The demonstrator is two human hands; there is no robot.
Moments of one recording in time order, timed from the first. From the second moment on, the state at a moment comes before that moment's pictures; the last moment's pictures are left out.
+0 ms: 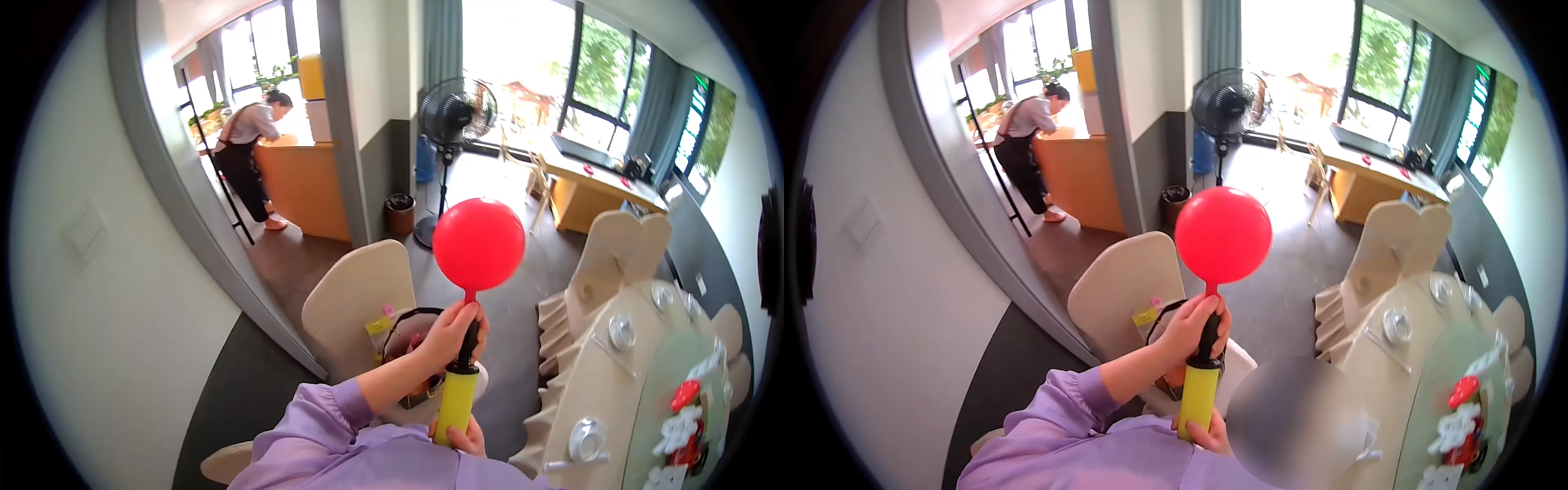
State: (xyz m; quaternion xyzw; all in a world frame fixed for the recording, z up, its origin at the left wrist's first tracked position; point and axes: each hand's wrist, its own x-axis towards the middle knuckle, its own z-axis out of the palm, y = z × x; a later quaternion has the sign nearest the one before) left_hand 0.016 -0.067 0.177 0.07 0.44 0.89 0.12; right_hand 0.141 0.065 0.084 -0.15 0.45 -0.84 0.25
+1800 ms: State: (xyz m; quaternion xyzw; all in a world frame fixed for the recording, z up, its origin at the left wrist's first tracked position) left_hand 0.018 -0.093 0.156 0.06 0.43 0.90 0.08; right_hand 0.138 0.049 0.083 -0.16 0.40 -0.83 0.34
